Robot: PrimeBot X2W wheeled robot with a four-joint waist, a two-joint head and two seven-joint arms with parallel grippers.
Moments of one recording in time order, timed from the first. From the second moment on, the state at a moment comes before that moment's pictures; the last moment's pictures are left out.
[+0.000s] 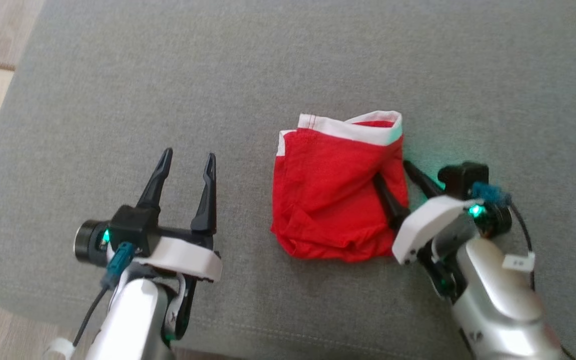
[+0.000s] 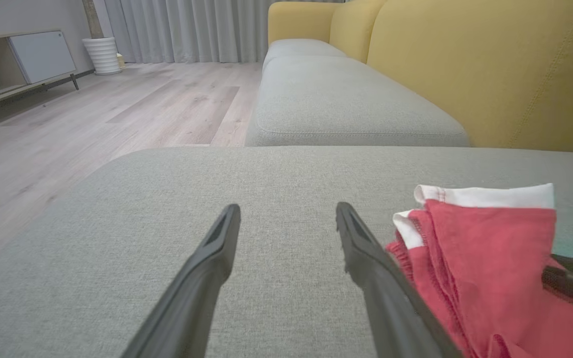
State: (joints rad) left arm -0.19 0.08 -0.31 0.16 -0.14 0.09 -0.25; right arm -0.38 -0.06 0.29 0.54 0.30 0.12 0.07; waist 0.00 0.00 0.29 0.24
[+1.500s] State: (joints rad) left arm -0.23 0.11 -0.27 0.09 -0.12 0.06 -0.26; right arm -0.47 -0.43 0.12 0.24 0.24 0.12 0.18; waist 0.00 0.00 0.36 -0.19
